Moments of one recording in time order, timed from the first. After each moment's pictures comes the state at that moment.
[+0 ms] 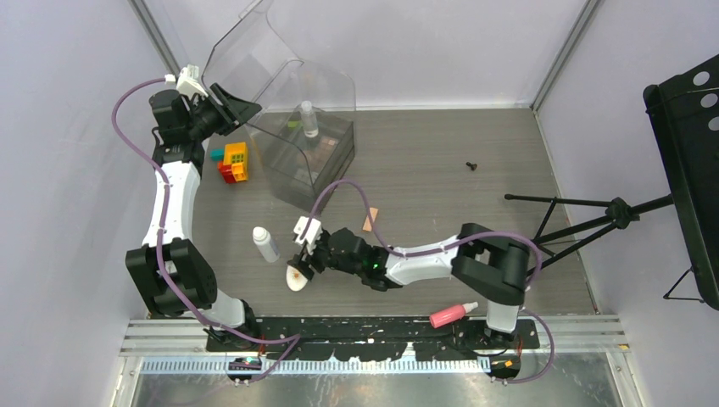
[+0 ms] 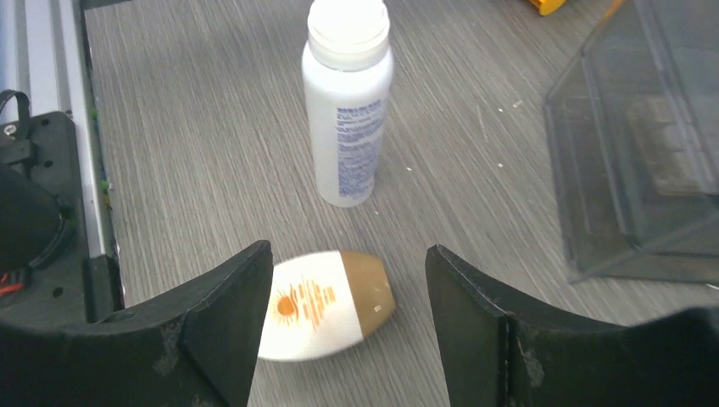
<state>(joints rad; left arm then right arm) 0.22 1.50 1.38 -0.08 0.69 -0.60 1.22 1.79 0.93 0.64 0.05 -0.04</state>
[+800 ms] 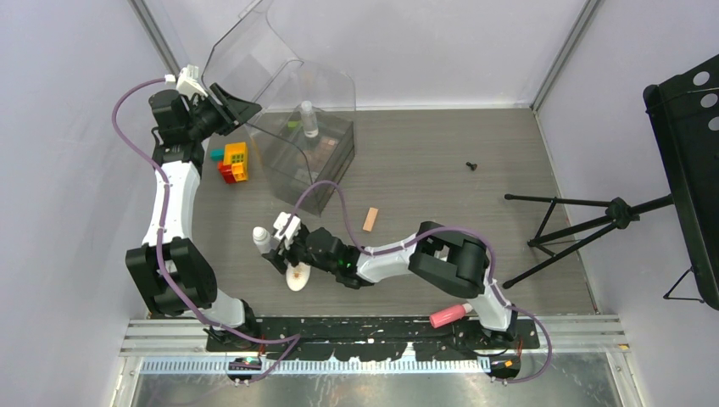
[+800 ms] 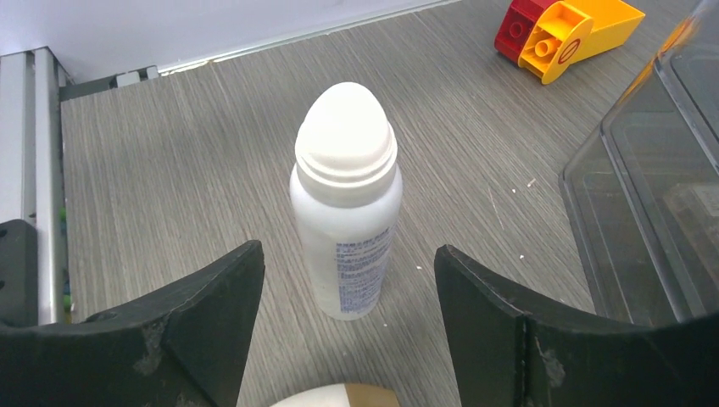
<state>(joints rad) 0.22 1.50 1.38 -0.08 0.71 -0.61 1.24 2.08 1.17 0.81 0.10 -0.02</state>
